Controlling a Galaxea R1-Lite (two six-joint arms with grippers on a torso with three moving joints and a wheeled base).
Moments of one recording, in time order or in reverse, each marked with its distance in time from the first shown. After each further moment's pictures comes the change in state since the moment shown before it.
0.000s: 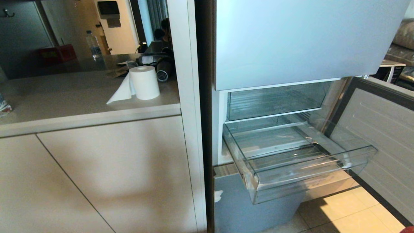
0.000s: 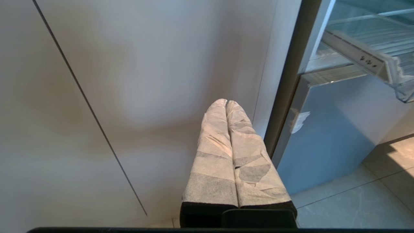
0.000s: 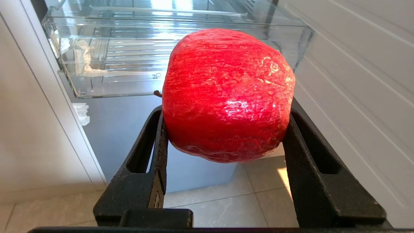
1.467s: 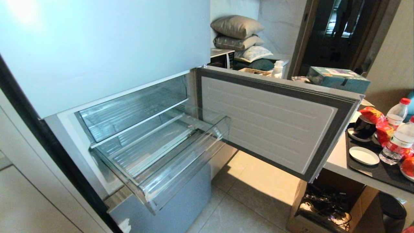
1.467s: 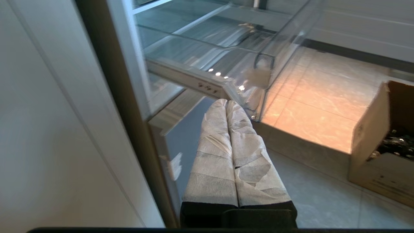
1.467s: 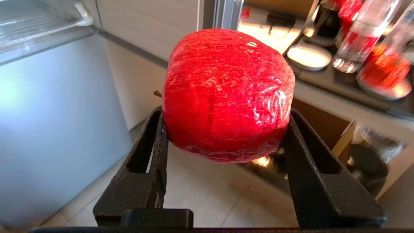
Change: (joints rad) left arm 0.001 0.000 0.000 0.000 0.000 0.000; right arm 0.000 0.018 -0.007 0.000 -0.025 0.060
